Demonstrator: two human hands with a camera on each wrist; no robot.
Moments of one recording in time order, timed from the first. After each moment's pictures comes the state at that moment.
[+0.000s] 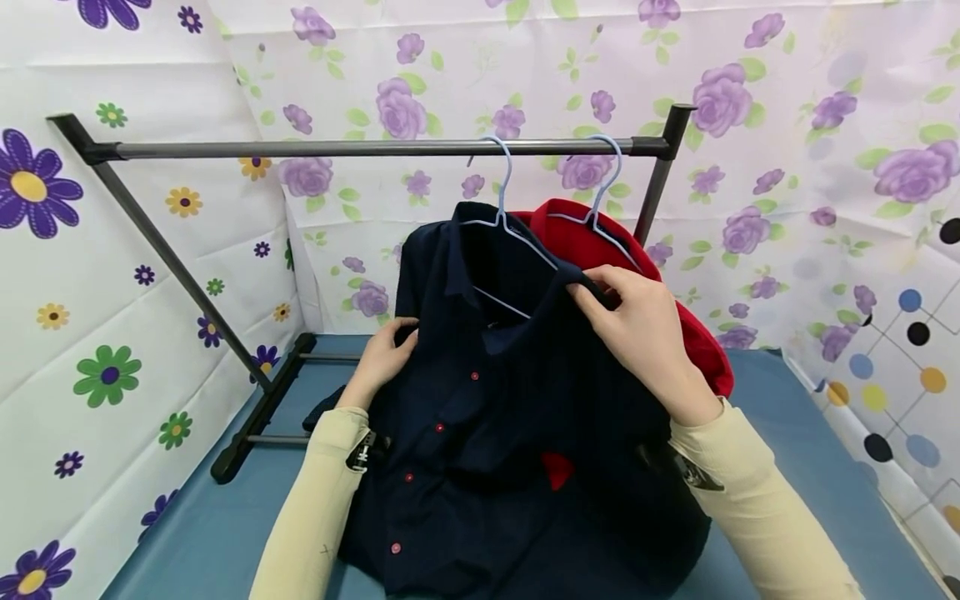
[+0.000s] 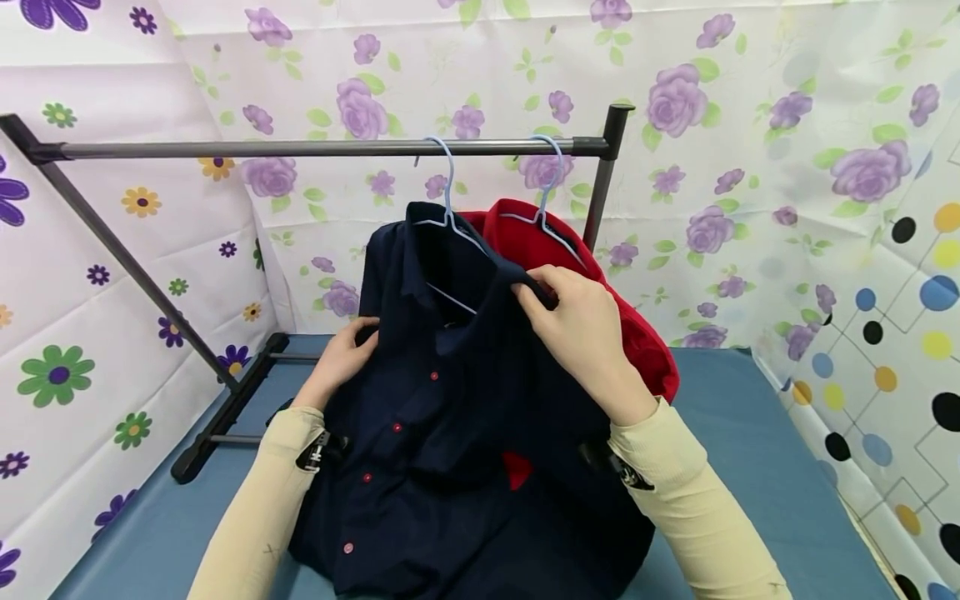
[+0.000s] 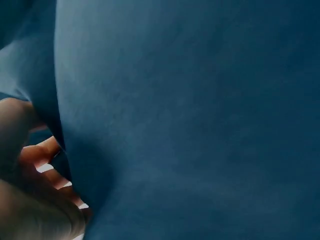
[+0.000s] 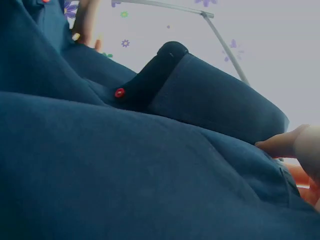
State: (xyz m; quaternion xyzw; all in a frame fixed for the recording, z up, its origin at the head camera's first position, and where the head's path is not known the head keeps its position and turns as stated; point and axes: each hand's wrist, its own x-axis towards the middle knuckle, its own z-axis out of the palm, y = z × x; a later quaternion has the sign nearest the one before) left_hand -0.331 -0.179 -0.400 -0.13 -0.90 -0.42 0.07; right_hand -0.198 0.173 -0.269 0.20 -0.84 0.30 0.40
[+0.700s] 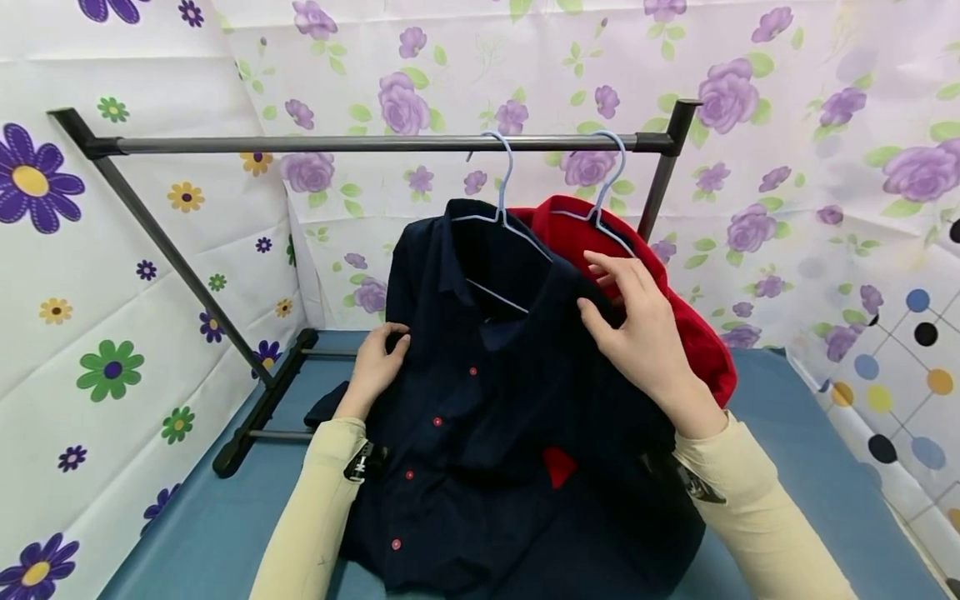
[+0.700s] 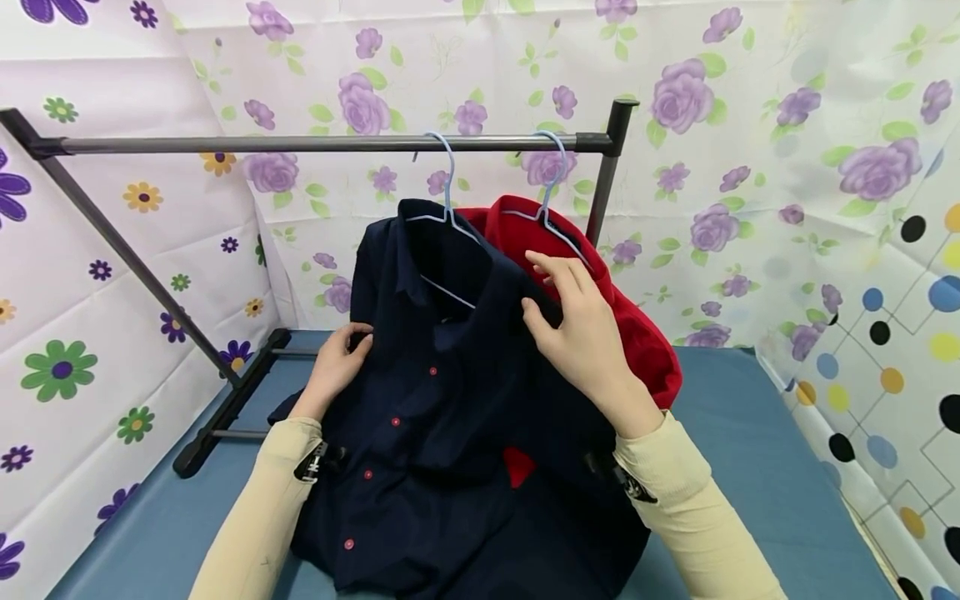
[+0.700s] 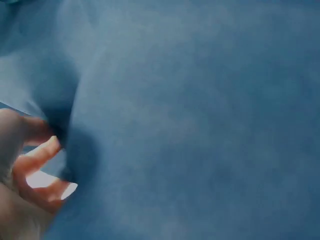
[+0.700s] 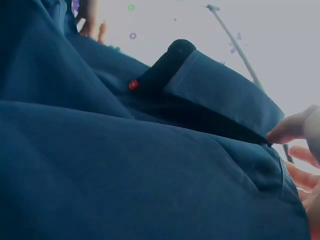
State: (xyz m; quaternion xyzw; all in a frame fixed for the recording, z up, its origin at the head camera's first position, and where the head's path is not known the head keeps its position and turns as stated) left_hand -0.318 -0.186 -0.419 -0.10 -0.89 -0.42 0.12; right_hand -0.200 0.179 -0.287 0.26 -0.81 0.33 0.40
